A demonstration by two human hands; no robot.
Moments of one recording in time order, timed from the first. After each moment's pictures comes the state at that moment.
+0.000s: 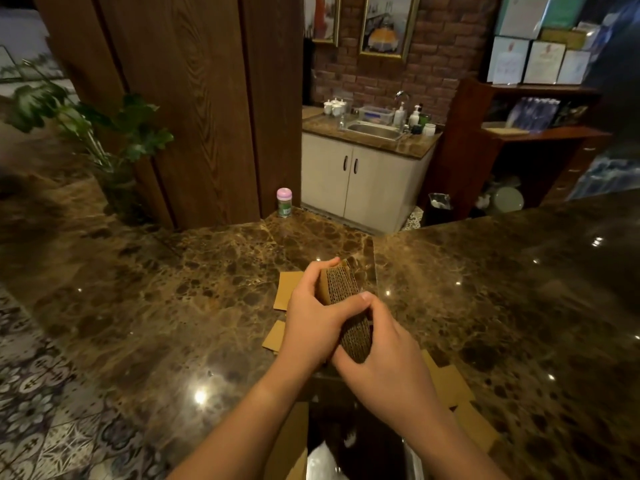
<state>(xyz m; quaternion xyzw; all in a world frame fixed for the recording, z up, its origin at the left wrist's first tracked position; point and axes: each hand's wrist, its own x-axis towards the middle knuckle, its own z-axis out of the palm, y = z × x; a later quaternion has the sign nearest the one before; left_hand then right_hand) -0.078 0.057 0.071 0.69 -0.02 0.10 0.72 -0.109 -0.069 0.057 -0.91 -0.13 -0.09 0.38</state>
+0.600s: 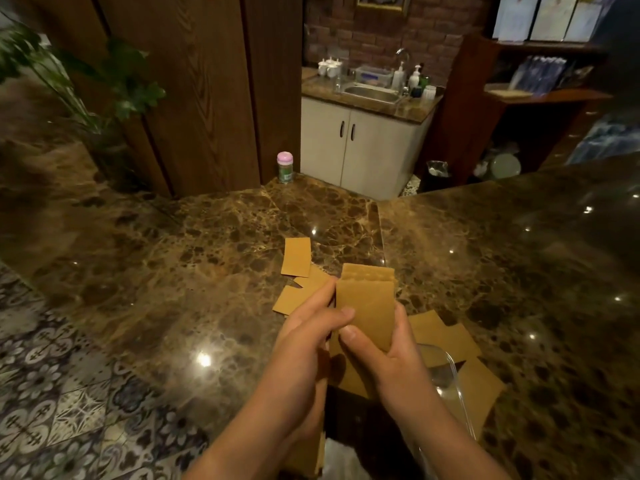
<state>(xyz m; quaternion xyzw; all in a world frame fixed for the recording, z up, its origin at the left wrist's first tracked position) -0.168 0.084 0.077 0.48 0.04 -0.12 0.87 -0.155 -0.048 0.037 -0.69 -0.01 0.06 0.72</state>
